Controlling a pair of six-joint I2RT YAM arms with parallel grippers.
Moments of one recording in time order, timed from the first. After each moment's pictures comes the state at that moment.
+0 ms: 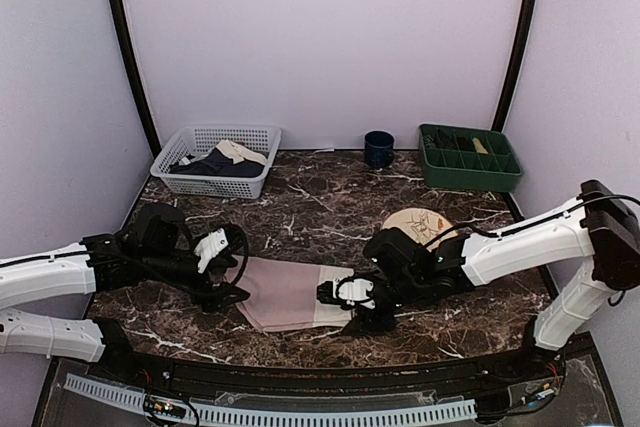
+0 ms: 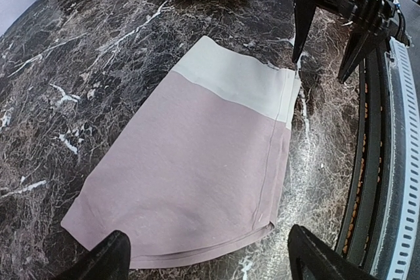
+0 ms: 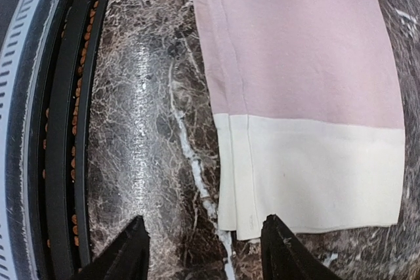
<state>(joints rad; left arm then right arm) -0.75 0.94 0.52 -0.30 0.31 0.24 1.11 1.56 0.80 -0.17 -0.30 -0.35</state>
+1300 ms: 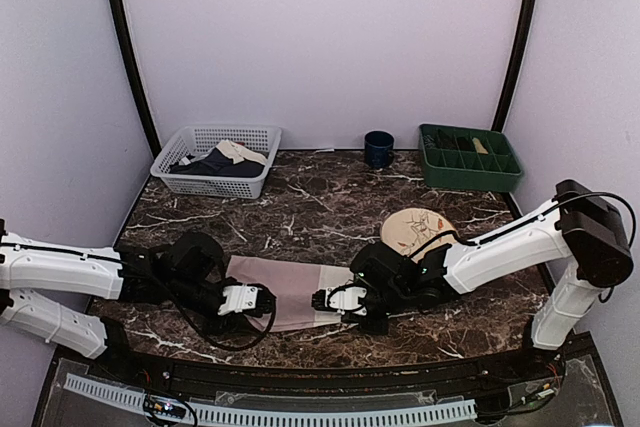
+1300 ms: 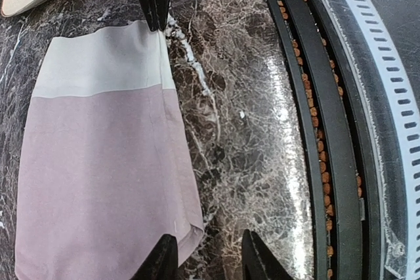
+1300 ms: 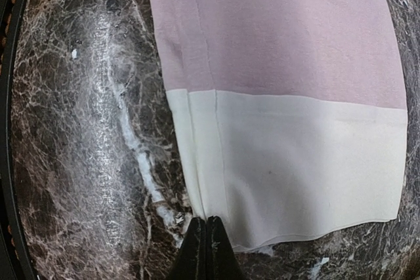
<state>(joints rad) -0.96 1.14 0.51 -0.28 0.36 0.57 1.16 1.68 0.82 -0.13 -0.10 -0.38</state>
